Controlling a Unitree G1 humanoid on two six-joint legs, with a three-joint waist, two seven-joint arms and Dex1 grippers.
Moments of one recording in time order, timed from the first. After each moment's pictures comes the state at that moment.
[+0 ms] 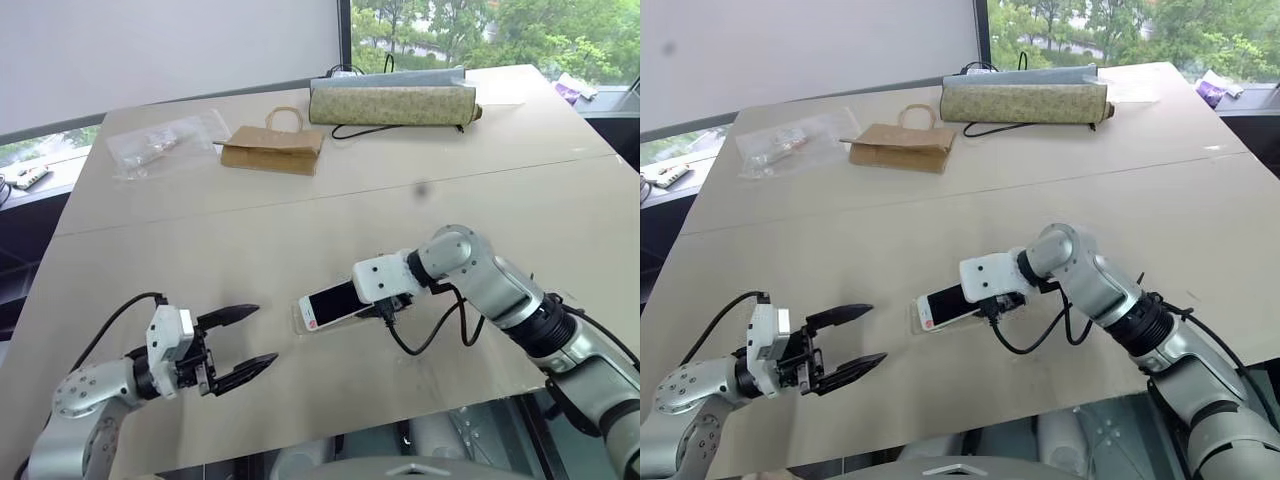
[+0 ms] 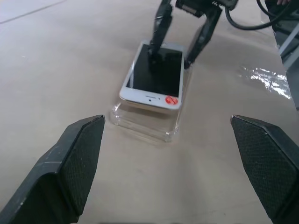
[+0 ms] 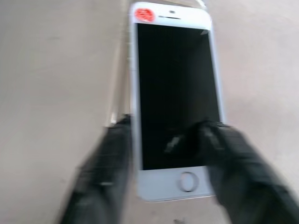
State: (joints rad) left arm 0.34 0.67 0.28 -0.25 -0.55 0.08 -1.22; right arm -0.72 -0.49 0.63 -0.17 -0.19 0.40 1.29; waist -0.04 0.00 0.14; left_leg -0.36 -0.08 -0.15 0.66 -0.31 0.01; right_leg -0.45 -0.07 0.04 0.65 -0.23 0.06
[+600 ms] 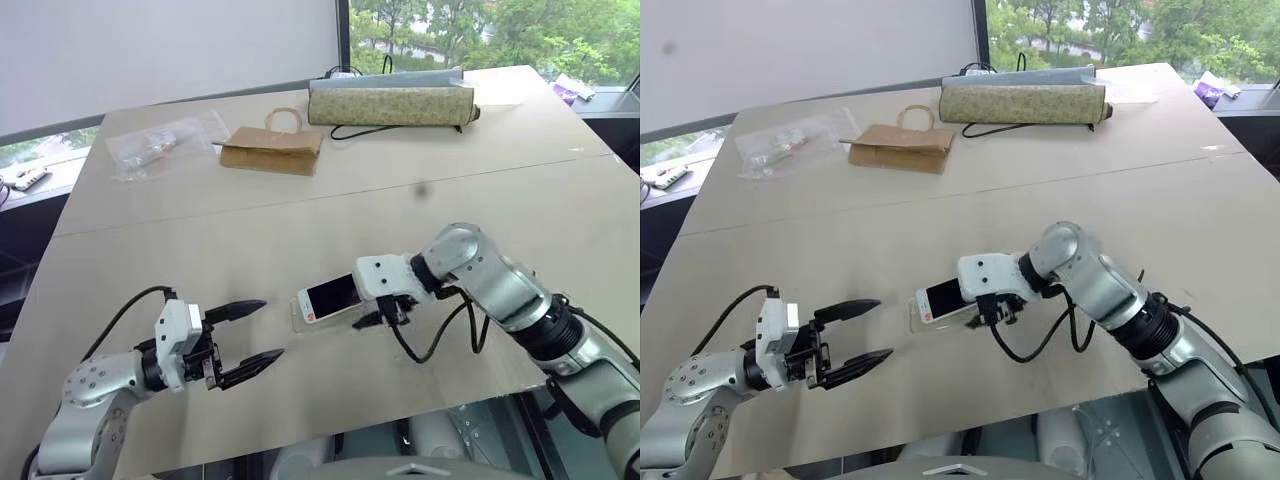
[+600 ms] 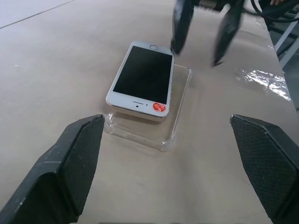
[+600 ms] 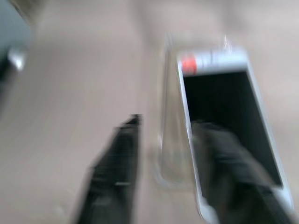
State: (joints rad) left arm 0.30 0.67 0.26 -0.24 -0.55 0.08 -1.22; right arm -0.72 -0.47 0.53 -0.28 0.06 0.66 1.35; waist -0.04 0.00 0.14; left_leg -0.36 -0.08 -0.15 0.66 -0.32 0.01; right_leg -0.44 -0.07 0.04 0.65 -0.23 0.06
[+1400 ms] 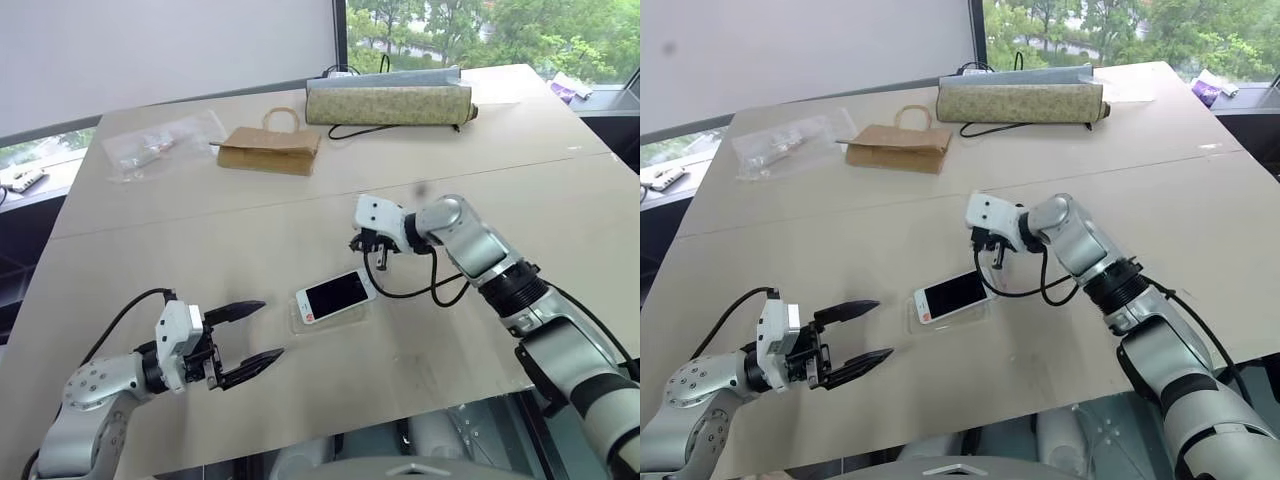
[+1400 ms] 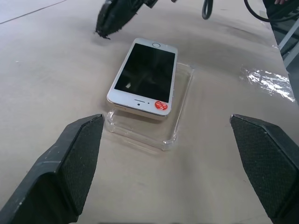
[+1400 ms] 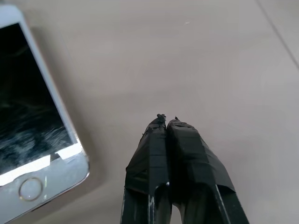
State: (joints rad) left arm 0.32 0.67 0.26 -0.25 -0.55 0.08 -1.19; right arm -0.88 -0.35 0.54 0.26 -0.07 0.45 1.06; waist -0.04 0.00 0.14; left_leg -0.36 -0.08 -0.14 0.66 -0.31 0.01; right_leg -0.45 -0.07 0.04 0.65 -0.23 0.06
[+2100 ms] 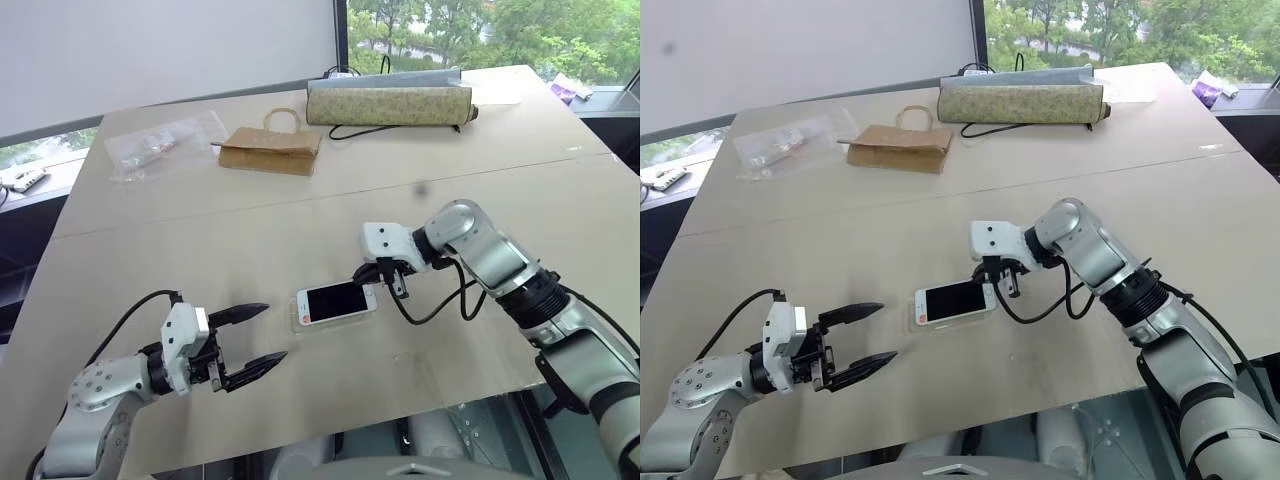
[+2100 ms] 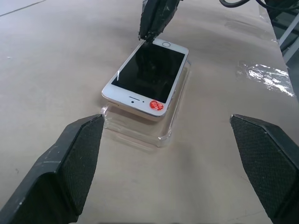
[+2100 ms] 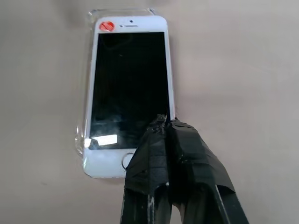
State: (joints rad) left arm 0.32 0.67 0.24 -0.25 -0.53 0.06 -1.18; right arm -0.82 -0.43 0.54 0.09 0.00 0.43 1.28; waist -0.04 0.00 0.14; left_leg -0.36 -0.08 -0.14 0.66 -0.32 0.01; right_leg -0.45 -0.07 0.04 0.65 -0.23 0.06
